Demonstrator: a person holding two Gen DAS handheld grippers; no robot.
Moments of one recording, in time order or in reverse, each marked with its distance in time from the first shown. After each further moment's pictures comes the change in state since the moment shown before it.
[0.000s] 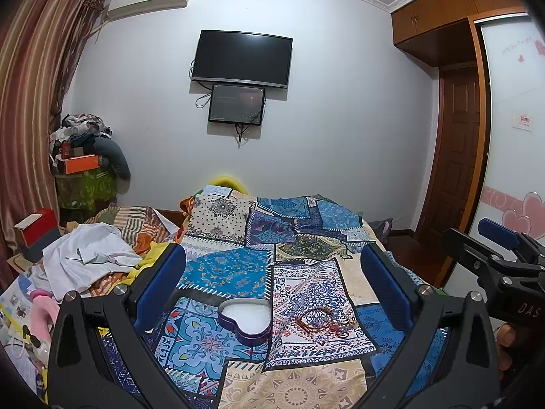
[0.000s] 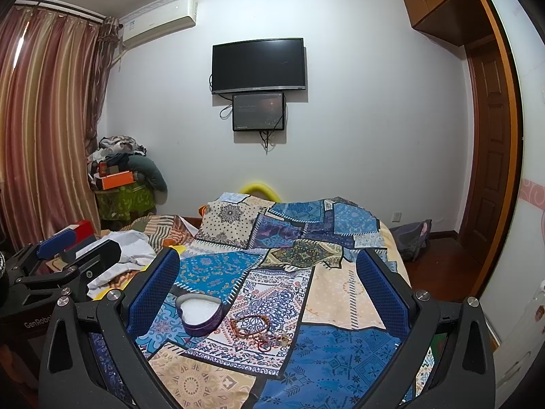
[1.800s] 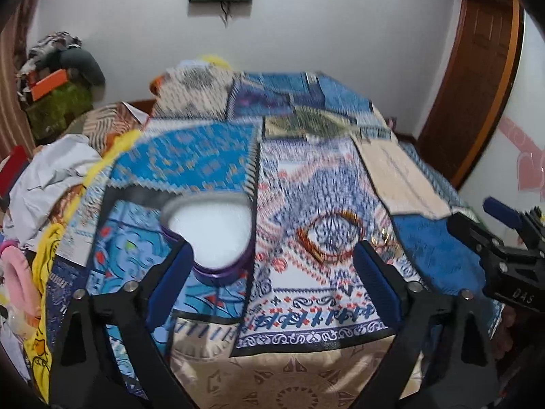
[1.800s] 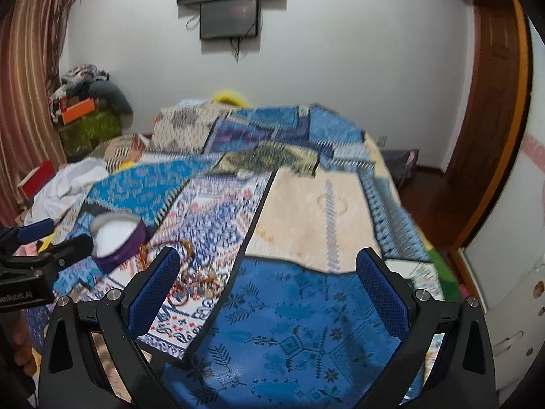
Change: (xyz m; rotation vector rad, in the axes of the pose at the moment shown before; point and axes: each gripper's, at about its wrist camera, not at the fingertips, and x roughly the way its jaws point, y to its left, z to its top) left arm 0.163 -0.013 -0.102 0.004 0.524 -0.035; right arm 0.113 -0.066 -0.080 0.008 0.397 -0.059
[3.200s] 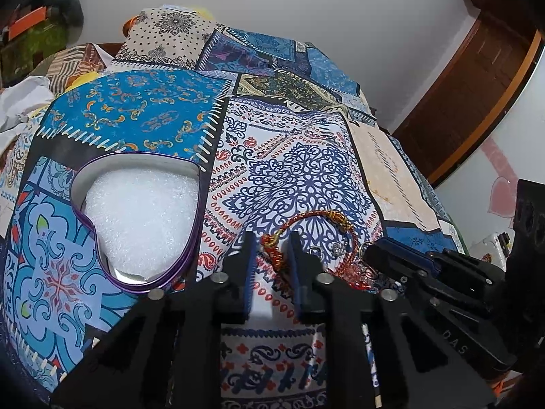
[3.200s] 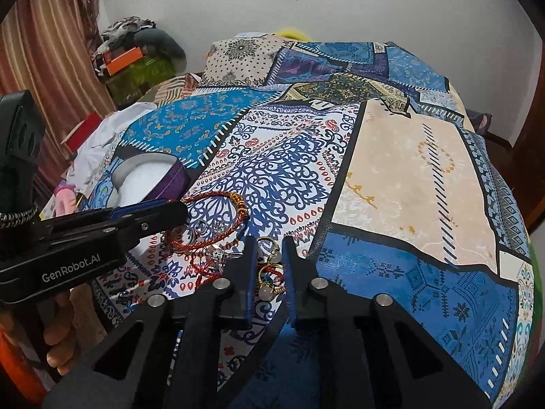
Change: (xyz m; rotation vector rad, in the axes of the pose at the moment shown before) left arm 0.071 0.004 0.007 -0.156 0.132 -0.187; right arm 0.075 0.024 -0.006 -0.054 0.229 0.278
